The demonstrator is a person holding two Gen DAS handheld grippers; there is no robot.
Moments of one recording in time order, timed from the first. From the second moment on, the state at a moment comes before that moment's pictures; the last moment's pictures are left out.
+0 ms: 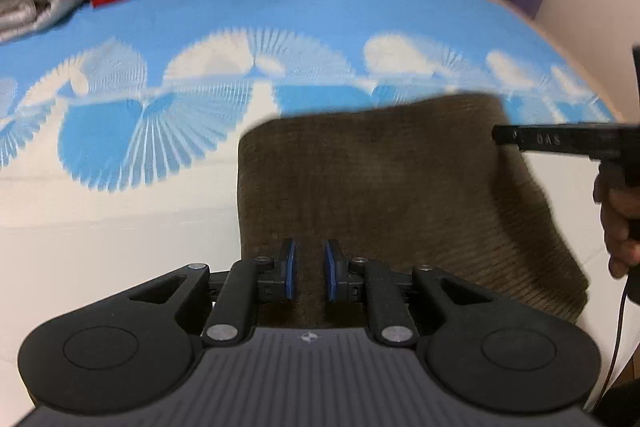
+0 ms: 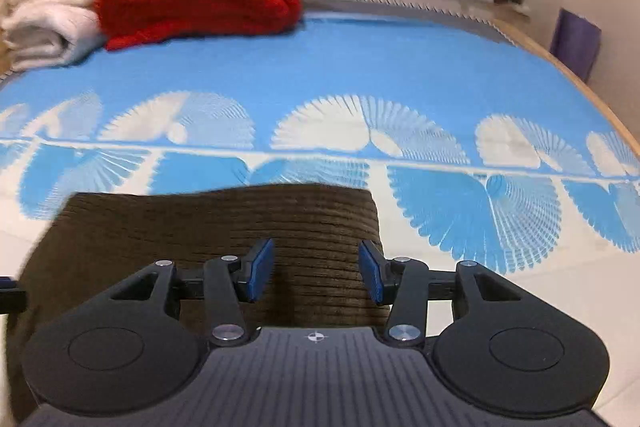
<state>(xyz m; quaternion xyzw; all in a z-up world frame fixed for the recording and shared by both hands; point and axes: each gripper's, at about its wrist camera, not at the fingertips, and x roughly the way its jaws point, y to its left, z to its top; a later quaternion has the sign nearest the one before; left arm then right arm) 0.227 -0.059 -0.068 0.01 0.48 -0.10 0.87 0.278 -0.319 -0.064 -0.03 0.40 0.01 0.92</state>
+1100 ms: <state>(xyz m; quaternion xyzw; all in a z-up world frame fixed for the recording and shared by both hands) 0.259 -0.036 -0.096 -0.08 0.51 -0.12 0.85 0.245 -0.397 -0.105 0.15 0.56 0.10 0.81</state>
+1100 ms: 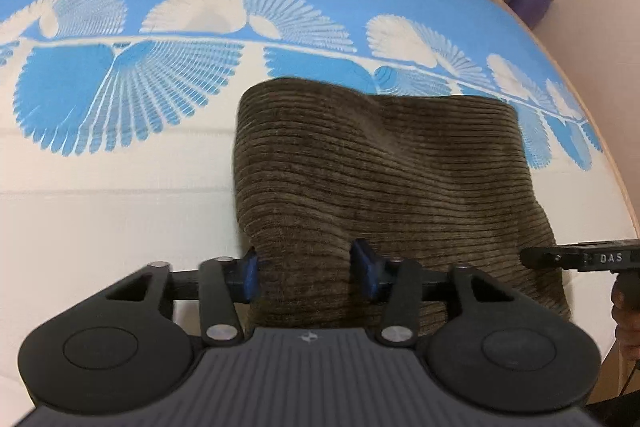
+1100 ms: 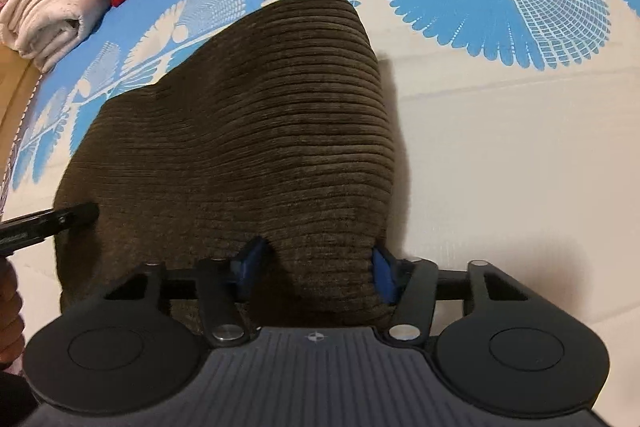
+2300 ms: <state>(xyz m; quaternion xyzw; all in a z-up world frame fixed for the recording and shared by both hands) 0.026 -0.063 0.008 0.04 0.36 -0.03 0.93 0.017 -0.313 0.025 0.03 0.32 0.01 0.95</state>
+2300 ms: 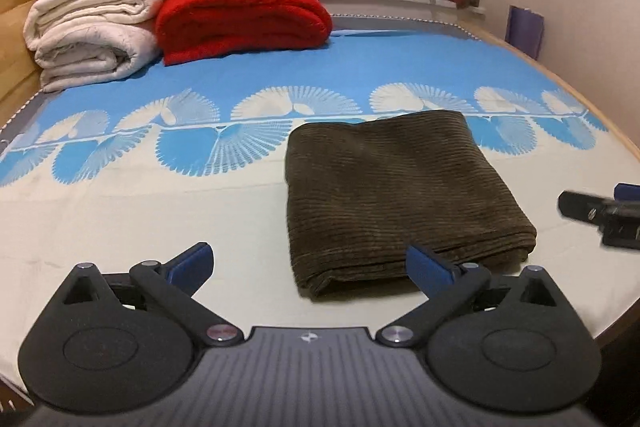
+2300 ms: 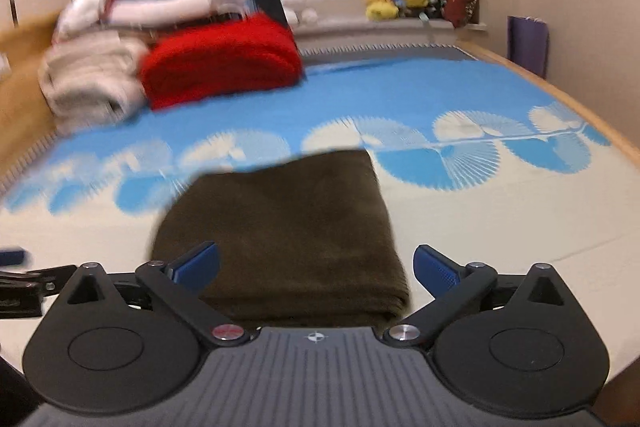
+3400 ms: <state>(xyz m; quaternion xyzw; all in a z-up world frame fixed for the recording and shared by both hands) 0.058 -0.073 -0.026 0.02 0.42 -0.03 0.91 0.035 -0.301 -0.004 0.01 0.37 -0.01 0.93</state>
